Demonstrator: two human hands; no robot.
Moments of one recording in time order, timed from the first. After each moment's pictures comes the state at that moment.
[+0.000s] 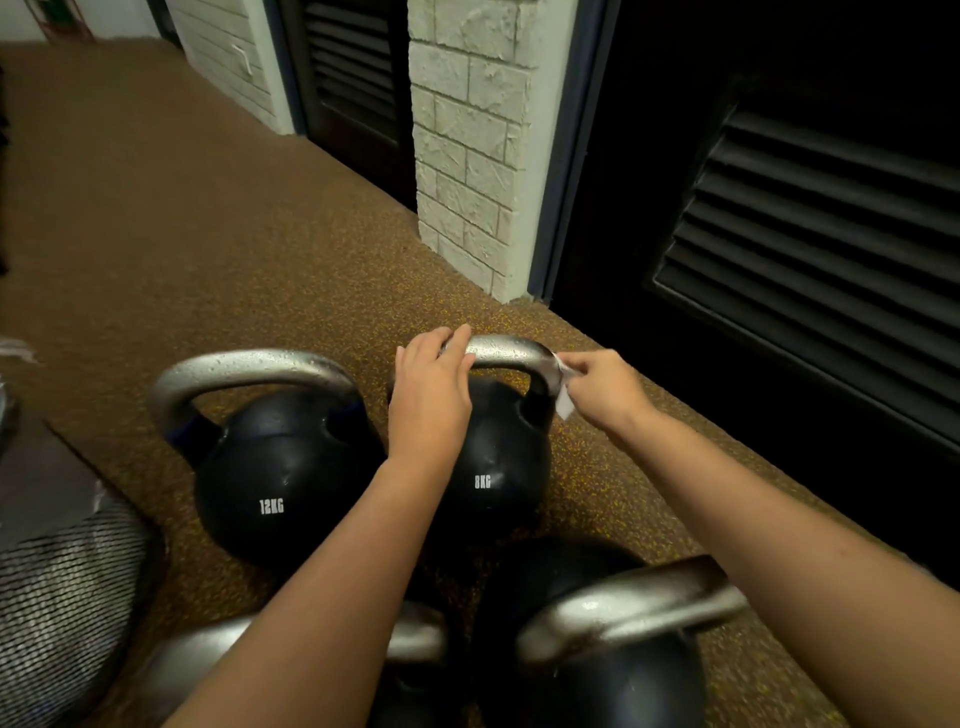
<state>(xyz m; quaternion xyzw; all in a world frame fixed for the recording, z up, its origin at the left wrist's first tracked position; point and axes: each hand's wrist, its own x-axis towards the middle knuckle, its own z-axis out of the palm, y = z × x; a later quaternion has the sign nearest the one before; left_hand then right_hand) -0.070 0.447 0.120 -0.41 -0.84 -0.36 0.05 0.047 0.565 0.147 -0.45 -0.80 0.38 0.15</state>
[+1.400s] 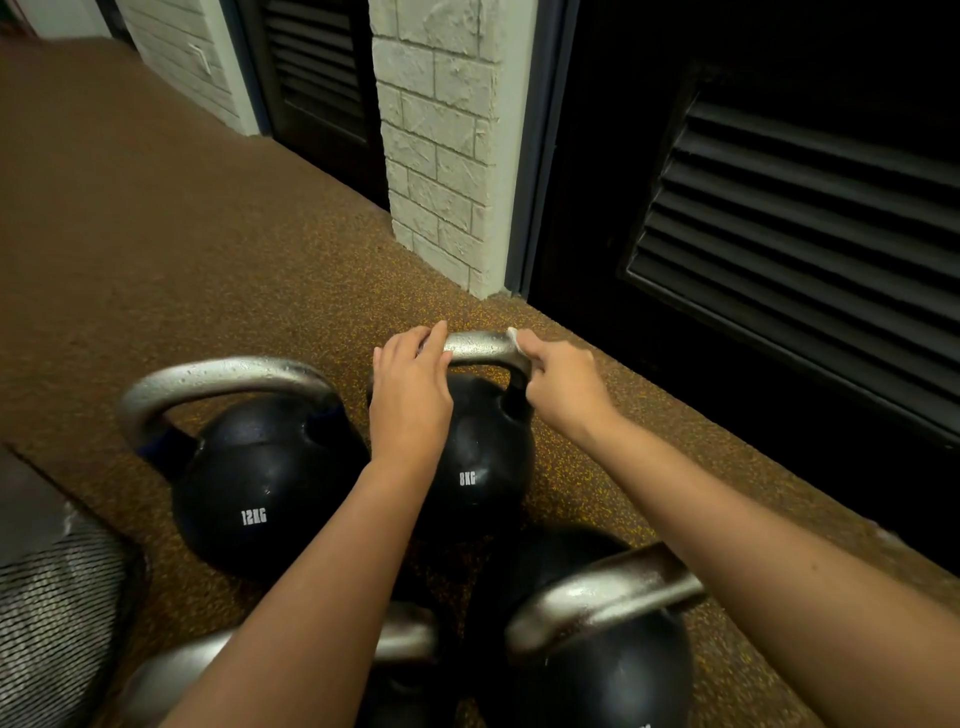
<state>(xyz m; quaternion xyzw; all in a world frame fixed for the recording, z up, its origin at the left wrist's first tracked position) -0.072 0.451 0.114 -0.41 -0.83 -0.36 0.07 0.041 0.541 0.155 -0.42 -0.84 0.30 0.14</state>
